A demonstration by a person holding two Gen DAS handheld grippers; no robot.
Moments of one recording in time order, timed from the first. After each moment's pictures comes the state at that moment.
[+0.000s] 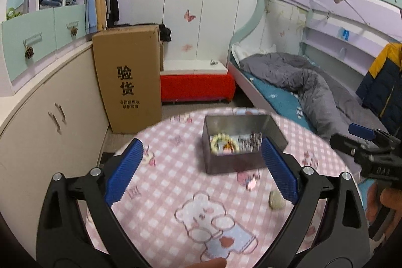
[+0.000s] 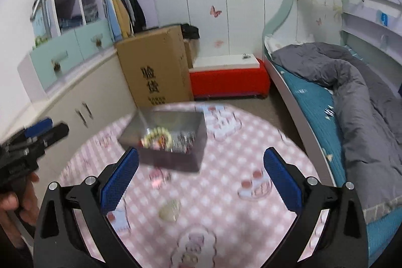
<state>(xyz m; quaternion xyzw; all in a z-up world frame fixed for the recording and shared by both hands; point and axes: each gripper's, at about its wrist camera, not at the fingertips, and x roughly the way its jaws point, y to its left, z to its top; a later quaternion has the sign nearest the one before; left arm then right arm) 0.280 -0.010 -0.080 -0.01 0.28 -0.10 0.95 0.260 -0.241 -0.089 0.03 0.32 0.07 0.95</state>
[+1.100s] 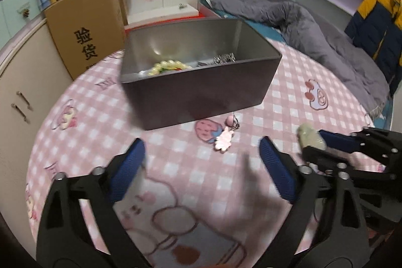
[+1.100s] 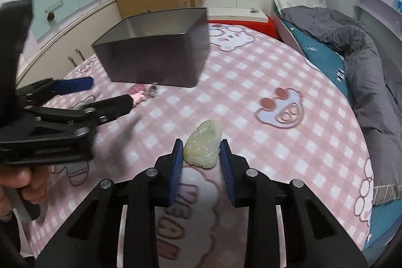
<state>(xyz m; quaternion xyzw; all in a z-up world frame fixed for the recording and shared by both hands) 0.331 -0.099 -0.188 0.07 0.42 -0.18 0.89 0.264 -0.240 -0.191 0.01 0.43 0.09 0.90</state>
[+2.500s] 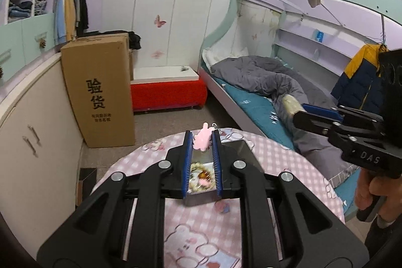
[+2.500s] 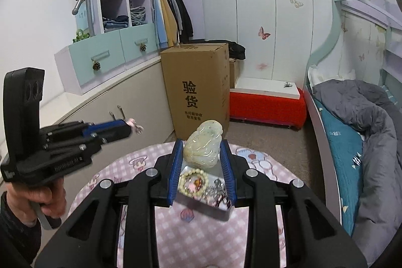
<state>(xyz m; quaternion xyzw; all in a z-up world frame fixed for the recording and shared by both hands) 0.335 -0.029 -0.037 -0.02 0.27 -0.20 0.94 0.322 -0.206 -0.022 -0.01 0.27 0.21 0.94</state>
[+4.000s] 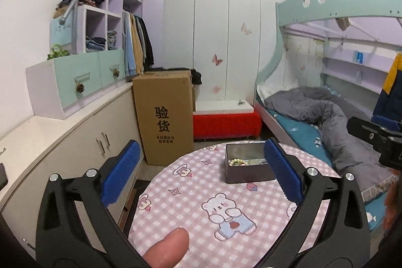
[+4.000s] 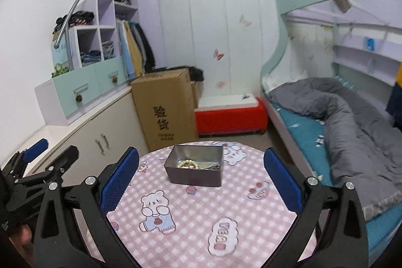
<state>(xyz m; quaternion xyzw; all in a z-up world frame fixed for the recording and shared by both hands) 0.132 0.000 0.005 0.01 0.15 -0.01 0.99 0.142 -0.204 0.012 0.05 0.19 0.06 0.98</state>
